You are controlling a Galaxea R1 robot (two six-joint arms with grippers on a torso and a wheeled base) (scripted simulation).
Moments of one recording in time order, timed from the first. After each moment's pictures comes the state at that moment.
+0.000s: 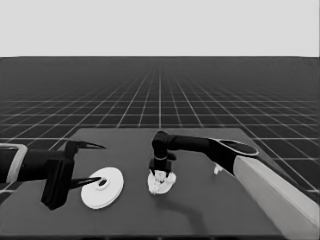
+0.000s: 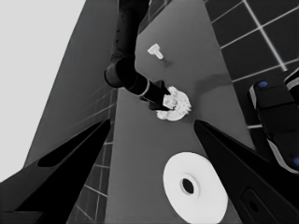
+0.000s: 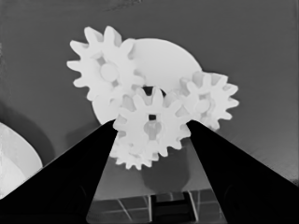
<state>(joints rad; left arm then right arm) -0.34 1.75 -0.42 0.31 0.68 0.35 -0.11 3.08 -1.78 -0.27 -1.50 1.49</state>
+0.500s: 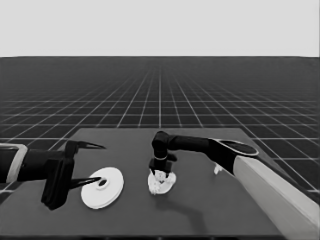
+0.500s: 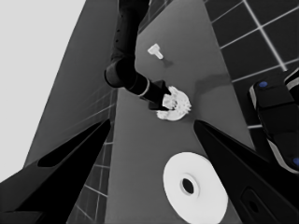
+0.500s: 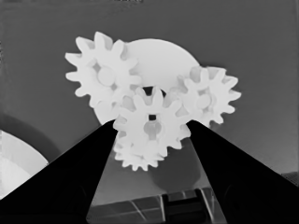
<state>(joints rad) -0.34 1.75 -0.42 0.31 0.68 0.35 -0.11 3.08 -1.78 -0.27 -1.50 1.59</state>
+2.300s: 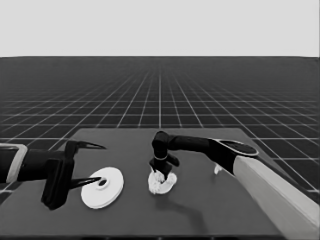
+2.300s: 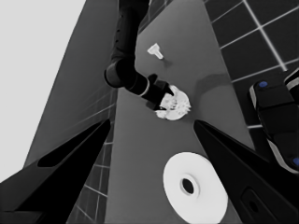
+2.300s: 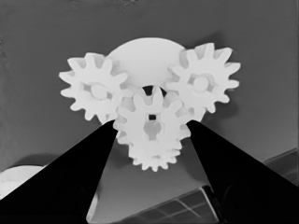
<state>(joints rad) -0.34 1.75 -0.42 0.31 0.68 0.35 -0.11 3.08 -1.78 -0.27 -1.50 1.97</state>
